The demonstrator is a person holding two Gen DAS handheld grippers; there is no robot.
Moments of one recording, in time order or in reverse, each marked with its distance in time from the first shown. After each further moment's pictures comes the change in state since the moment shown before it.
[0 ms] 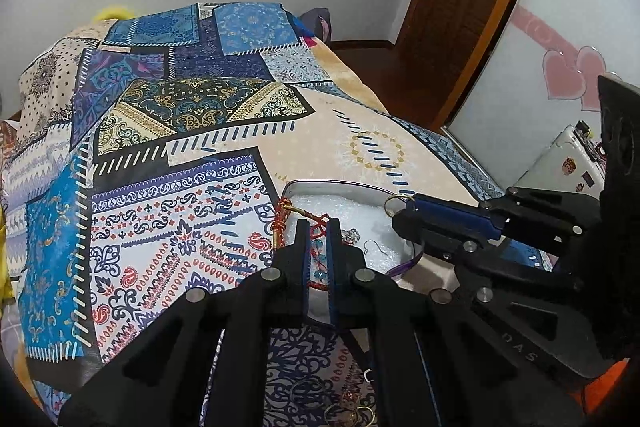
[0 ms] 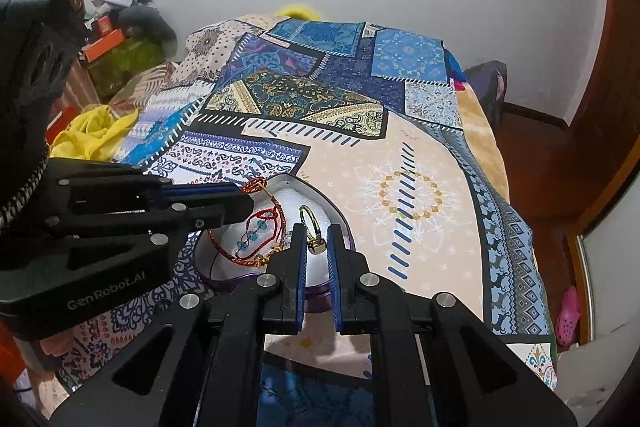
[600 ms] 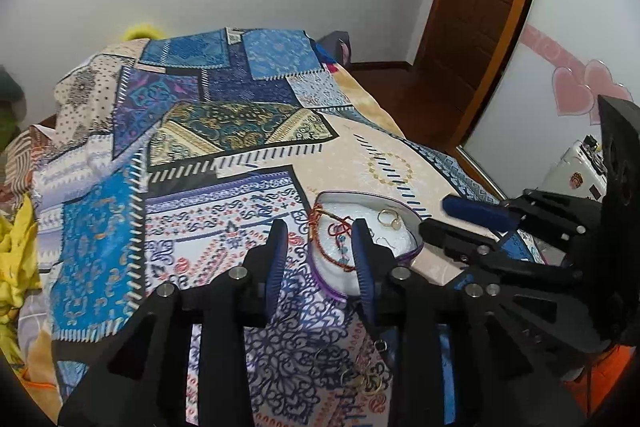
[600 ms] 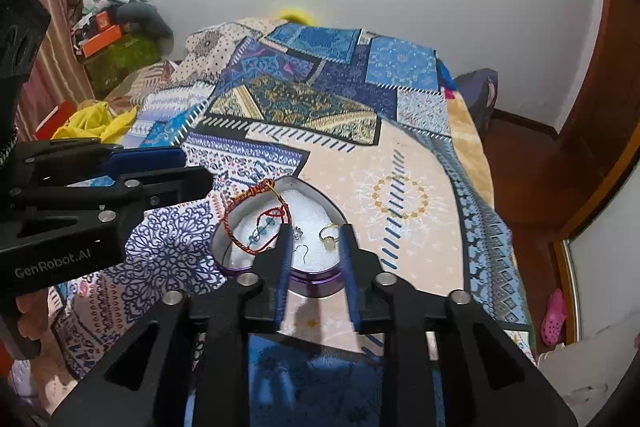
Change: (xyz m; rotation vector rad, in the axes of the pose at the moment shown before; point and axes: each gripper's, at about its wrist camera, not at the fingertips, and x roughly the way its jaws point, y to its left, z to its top) left arm -0.056 0.005 -0.004 -0.019 -0.080 0.082; right arm -0.032 0.012 0.002 -0.018 -0.034 -0.055
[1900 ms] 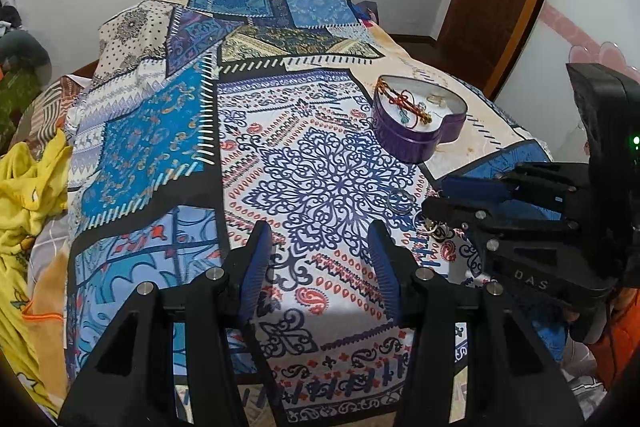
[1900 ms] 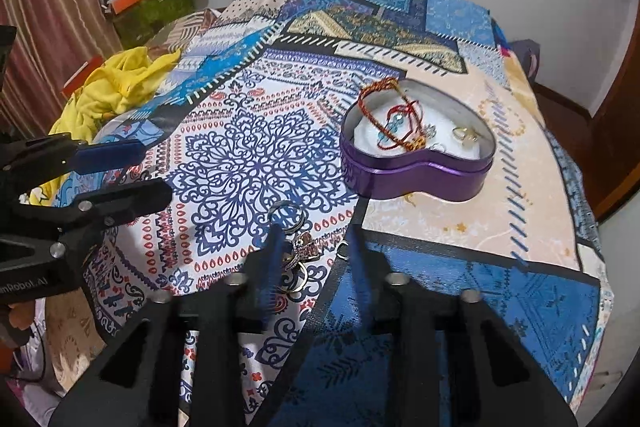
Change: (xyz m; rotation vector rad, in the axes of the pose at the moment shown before) left arm -0.036 0.040 -0.100 -0.039 0.100 0.064; right arm 0.032 0.067 -0.050 -0.044 0.179 0.137
